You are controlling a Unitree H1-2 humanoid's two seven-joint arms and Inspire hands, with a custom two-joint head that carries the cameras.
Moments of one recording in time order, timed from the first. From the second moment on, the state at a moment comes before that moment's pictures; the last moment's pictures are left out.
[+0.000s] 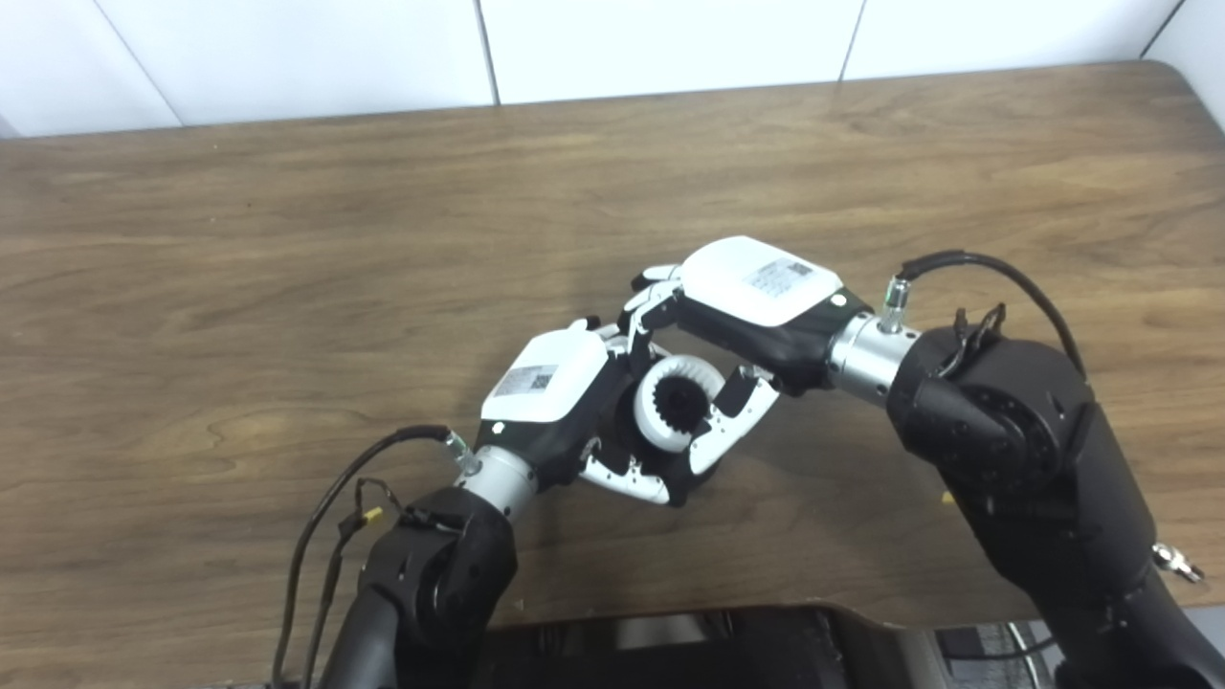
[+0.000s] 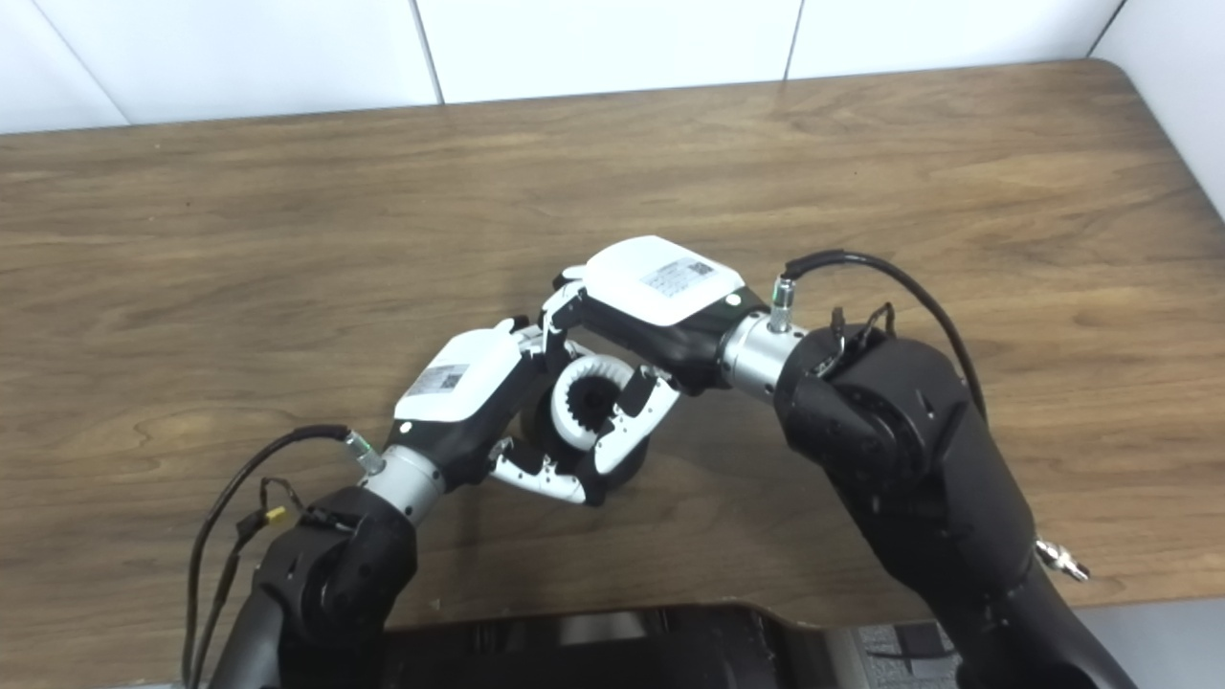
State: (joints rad) left arm 0.03 0.08 -0.46 -0.45 1.01 0.22 -0.52; right arm -0.22 -0.31 0.34 -0.69 -0.87 0.25 0.94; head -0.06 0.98
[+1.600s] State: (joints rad) left arm -0.04 -0.05 -0.41 -0.51 1.45 0.26 -1.05; right arm -0.23 -0.32 0.27 -0.69 -0.82 0.27 0.93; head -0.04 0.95
